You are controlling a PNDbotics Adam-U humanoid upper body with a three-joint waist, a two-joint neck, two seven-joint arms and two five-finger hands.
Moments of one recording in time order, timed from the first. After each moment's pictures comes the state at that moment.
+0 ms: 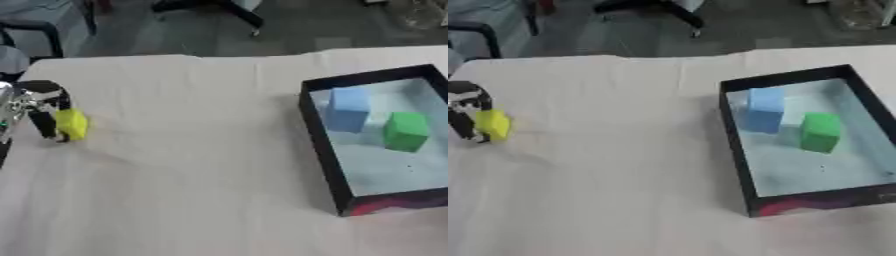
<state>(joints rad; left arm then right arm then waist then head) -1.05 0.75 0.04 -0.62 -1.17 -0.15 -0.51 -0.66 -0.77 -0.09 -1.65 -0.53 -0.33 0.64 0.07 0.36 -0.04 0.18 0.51</state>
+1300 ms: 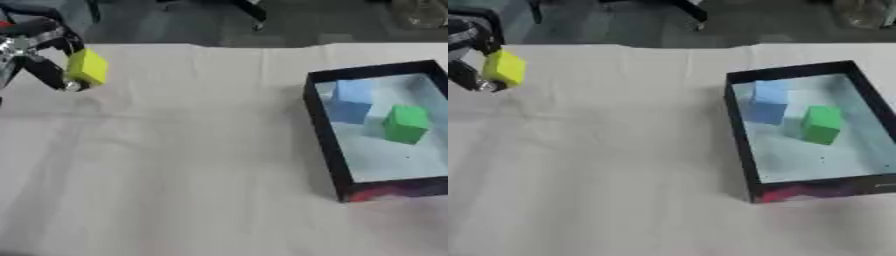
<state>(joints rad) -1.02 0.74 -0.07 -0.97 -0.69 -0.17 -0.47 -0.68 -0.76 -0.07 -1.64 -0.62 -0.28 0.64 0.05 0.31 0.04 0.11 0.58</state>
